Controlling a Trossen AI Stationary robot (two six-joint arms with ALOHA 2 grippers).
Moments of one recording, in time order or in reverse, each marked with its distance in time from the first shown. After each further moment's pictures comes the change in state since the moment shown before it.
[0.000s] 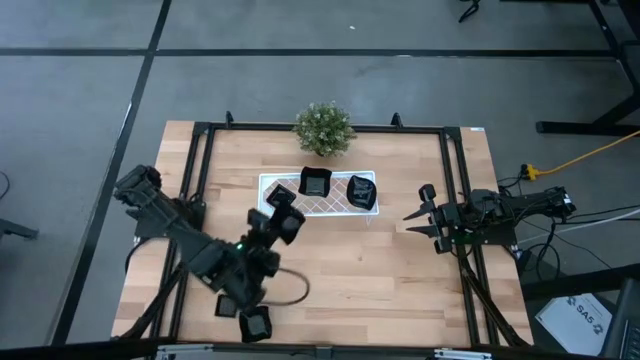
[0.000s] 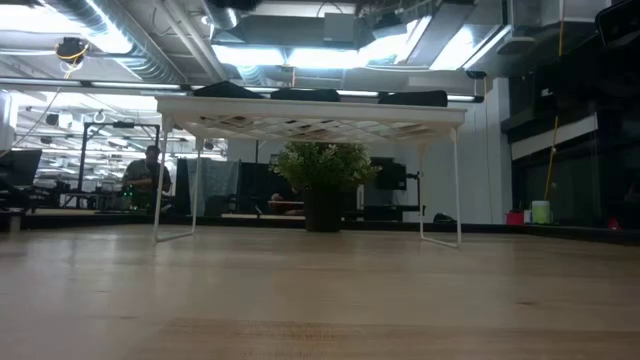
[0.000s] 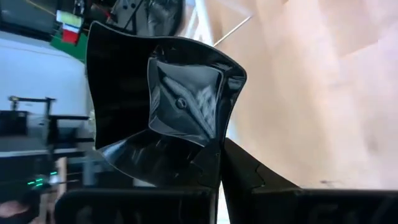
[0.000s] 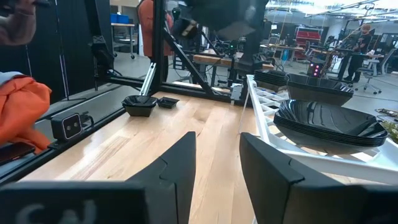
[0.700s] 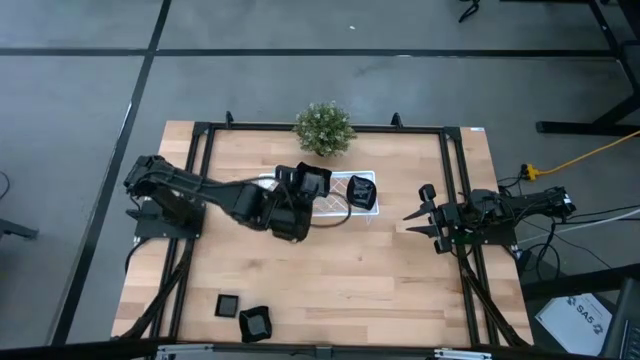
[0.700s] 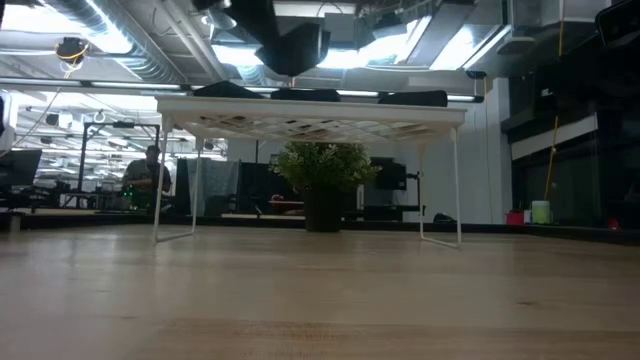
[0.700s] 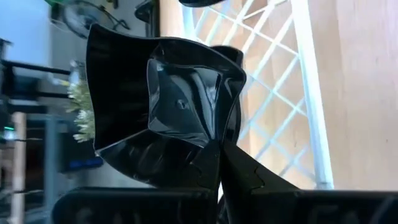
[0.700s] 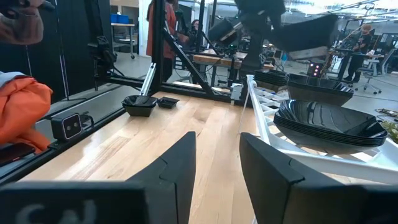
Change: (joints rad) left arm 0.425 0.000 0.000 0.234 0.186 0.299; right arm 0.000 0.000 0.000 0.000 0.000 0.000
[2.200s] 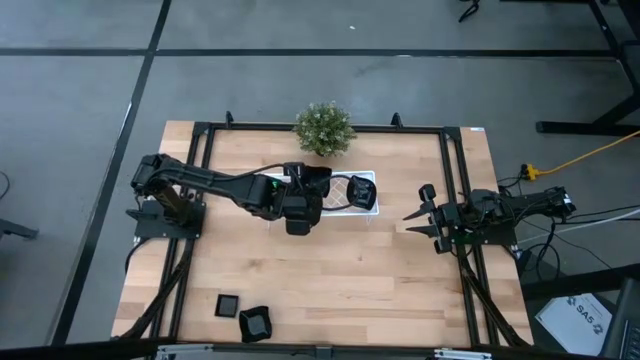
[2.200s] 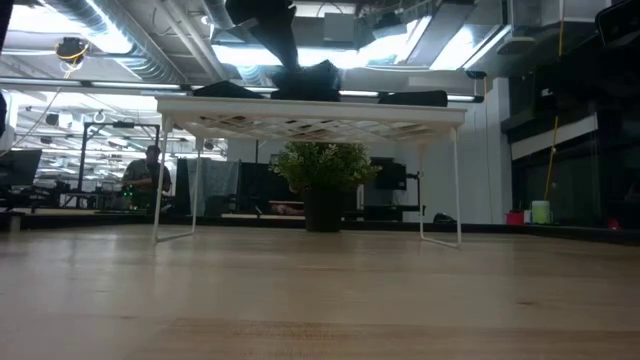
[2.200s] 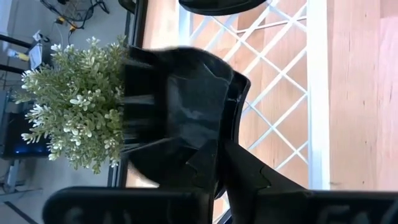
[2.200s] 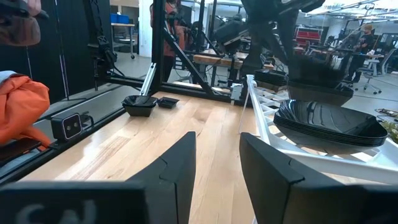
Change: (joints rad) left arm 0.103 0.043 0.000 0.122 0.132 -0.067; right arm 0.000 0.000 0.000 0.000 0.000 0.000
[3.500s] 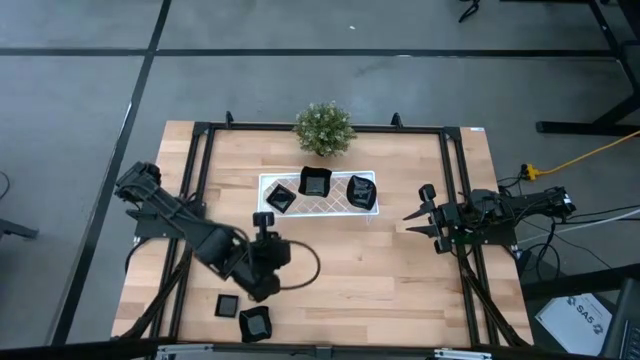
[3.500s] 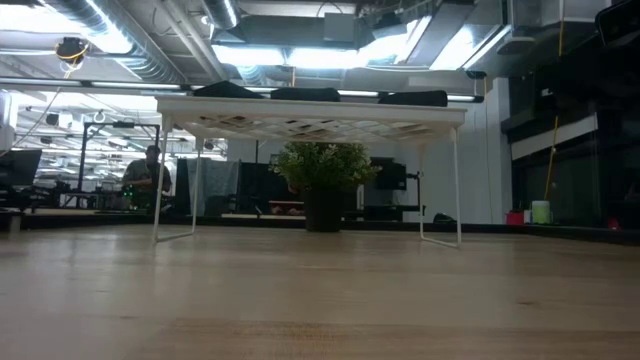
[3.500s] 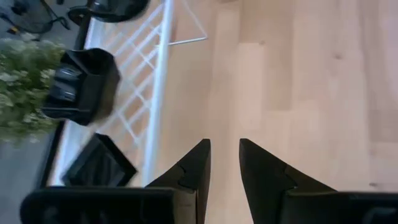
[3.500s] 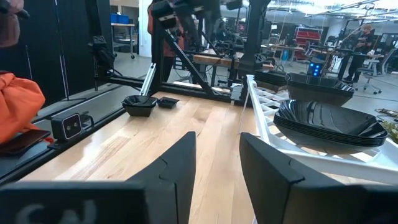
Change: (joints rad) left arm -0.432 -0.064 0.000 -0.137 -0.027 -0.486; right arm 0.000 0.000 0.000 0.000 0.000 0.000
